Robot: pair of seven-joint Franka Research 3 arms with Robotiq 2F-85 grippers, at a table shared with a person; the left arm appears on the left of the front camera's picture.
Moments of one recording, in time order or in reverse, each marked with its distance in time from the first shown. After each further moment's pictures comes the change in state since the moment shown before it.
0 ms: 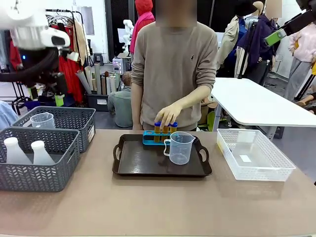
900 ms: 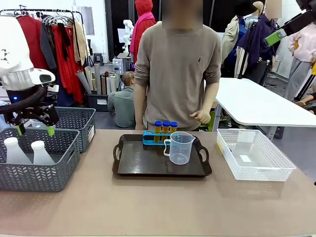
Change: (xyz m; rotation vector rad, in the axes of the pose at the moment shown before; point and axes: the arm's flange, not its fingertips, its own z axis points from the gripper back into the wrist) left arm -0.038 0.038 -0.097 -0.064 0.041 0.292; right arm 0.000 0.000 0.000 0.000 0.000 0.000
